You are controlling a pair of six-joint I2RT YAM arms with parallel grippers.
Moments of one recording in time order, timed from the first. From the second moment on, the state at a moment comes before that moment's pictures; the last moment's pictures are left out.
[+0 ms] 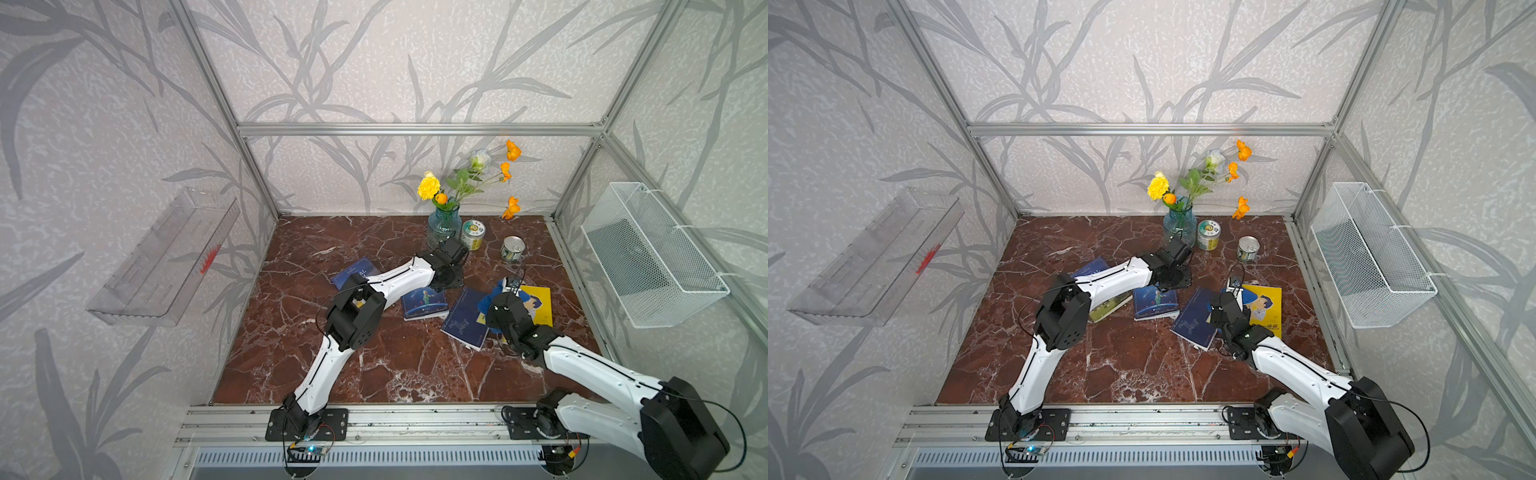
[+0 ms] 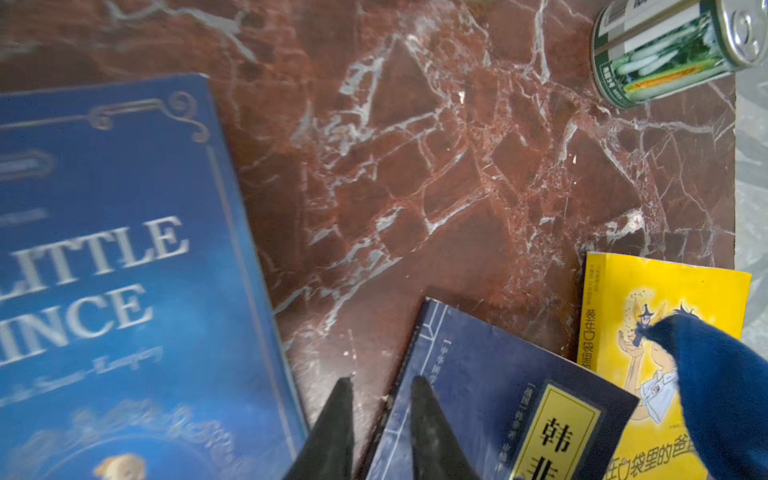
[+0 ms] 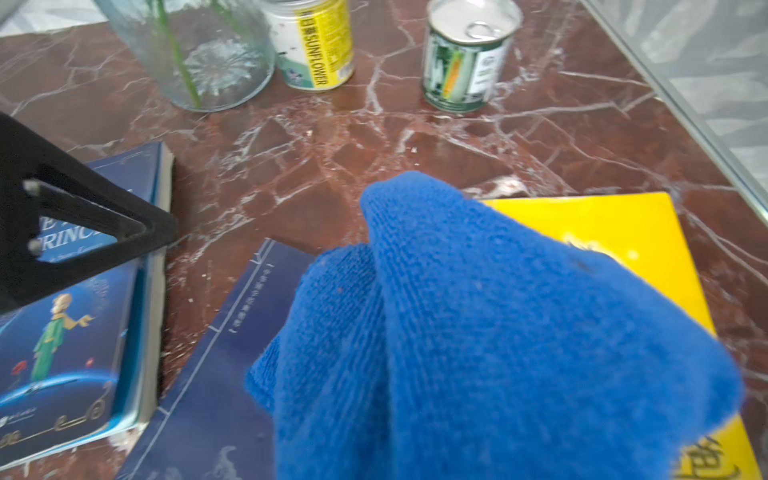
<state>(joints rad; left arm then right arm) -0.80 2.31 1.92 -0.62 0.01 -0.76 0.53 1.06 0.43 -0.11 0.51 0.53</state>
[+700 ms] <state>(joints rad) -0.80 2.27 1.76 -0.67 0.00 -0.72 0.52 1.19 0.49 -0.06 0.45 0.53</state>
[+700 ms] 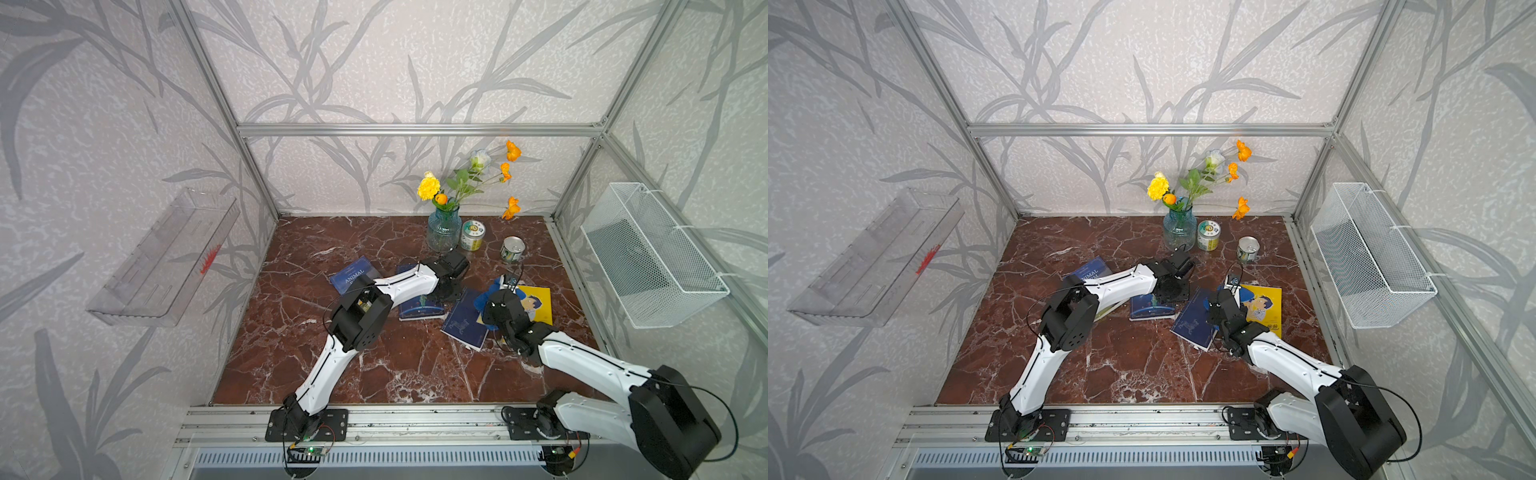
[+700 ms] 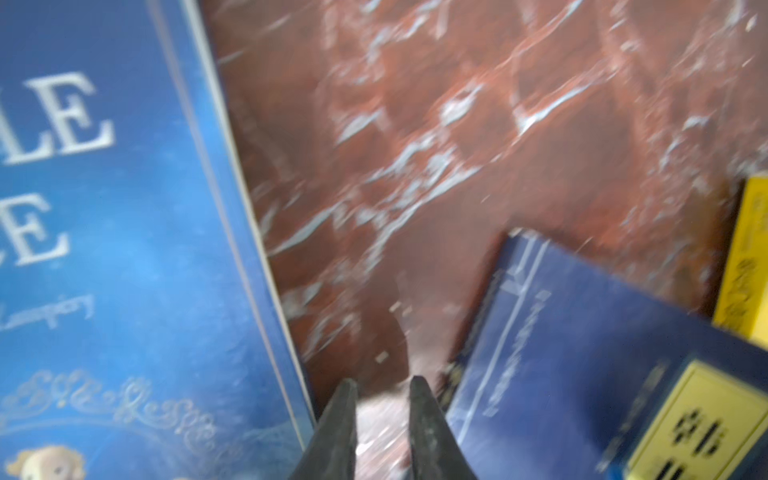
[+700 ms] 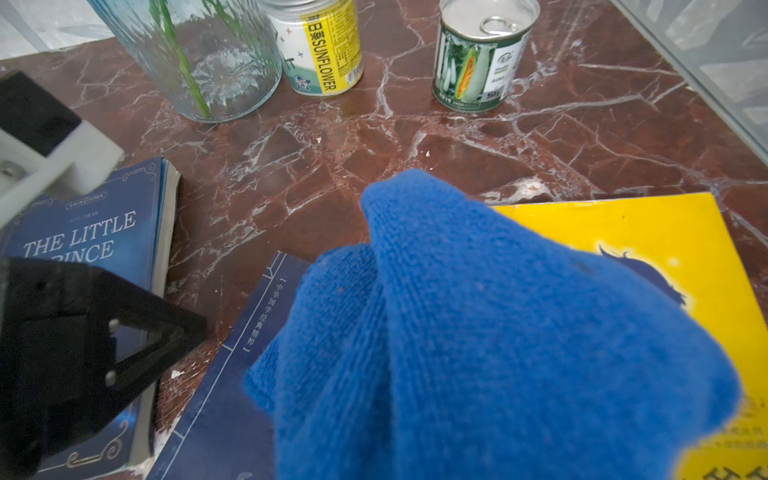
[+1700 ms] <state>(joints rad) -0.72 1.90 1.14 -0.24 0.22 -0.61 0.37 1.31 0.61 -0.51 0.04 0.70</state>
